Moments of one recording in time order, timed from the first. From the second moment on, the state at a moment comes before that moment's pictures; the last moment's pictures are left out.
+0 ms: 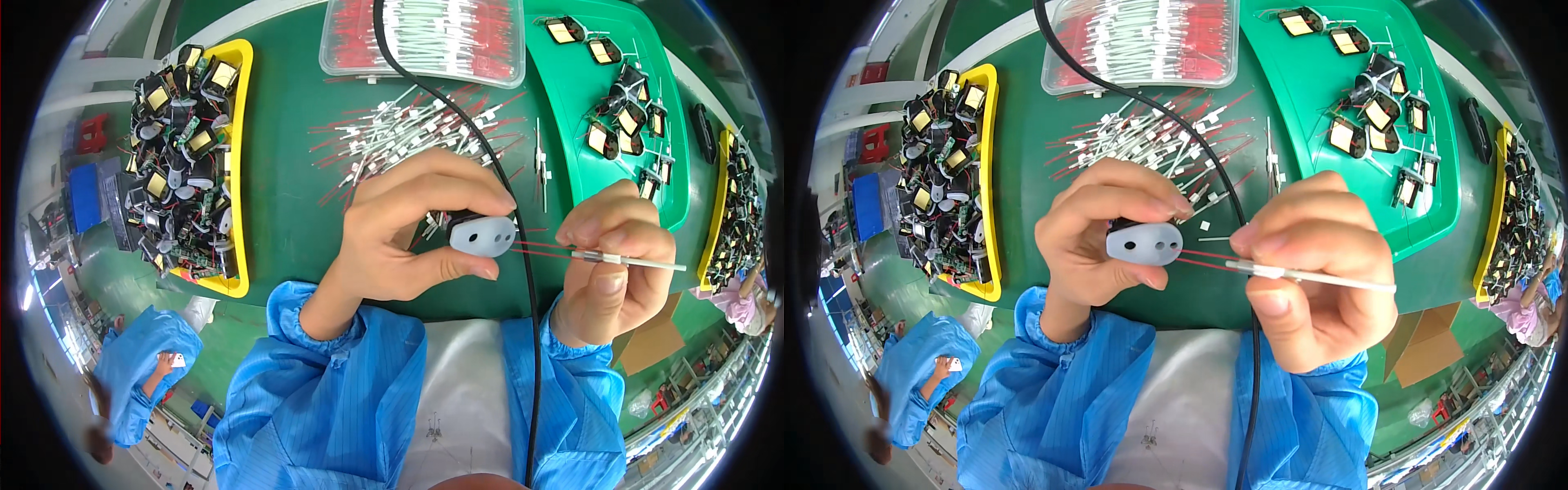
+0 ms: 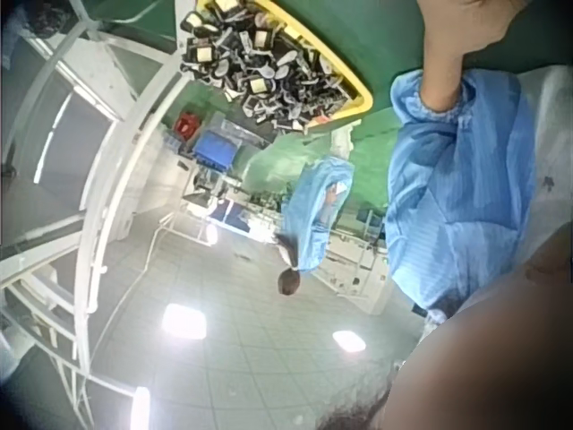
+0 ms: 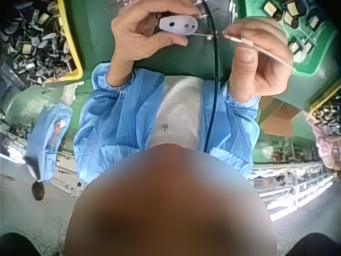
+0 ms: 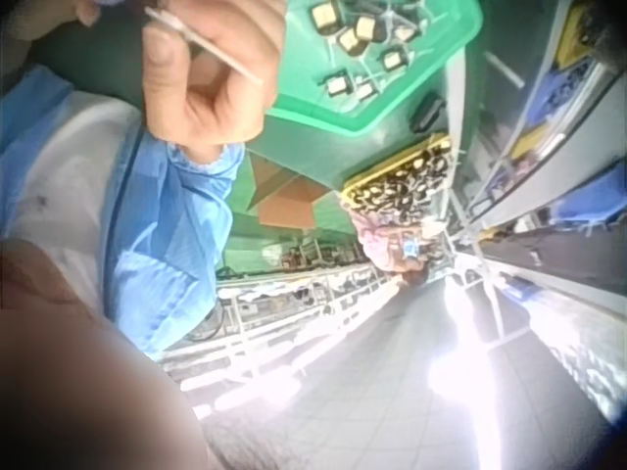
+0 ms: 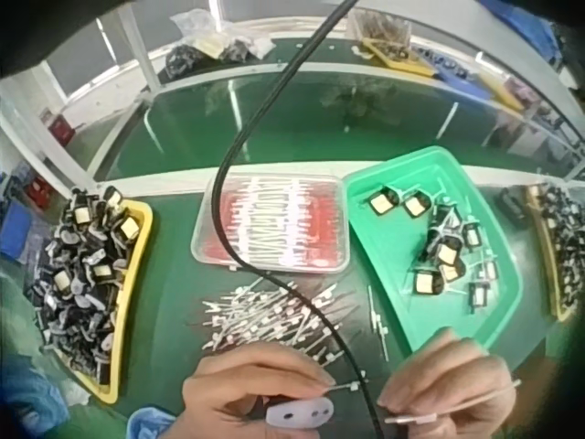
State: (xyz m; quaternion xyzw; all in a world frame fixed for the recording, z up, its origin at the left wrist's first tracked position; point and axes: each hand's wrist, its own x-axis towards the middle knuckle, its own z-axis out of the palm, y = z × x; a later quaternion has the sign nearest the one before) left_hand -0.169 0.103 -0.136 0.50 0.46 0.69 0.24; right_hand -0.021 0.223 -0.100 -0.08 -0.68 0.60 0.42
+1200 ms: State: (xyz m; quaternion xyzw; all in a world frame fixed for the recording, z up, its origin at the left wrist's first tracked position) left_hand -0.163 0.105 -0.141 0.49 0.46 0.68 0.29; right_hand -0.021 0.223 -0.097 -0.03 -0.81 0.42 0.42
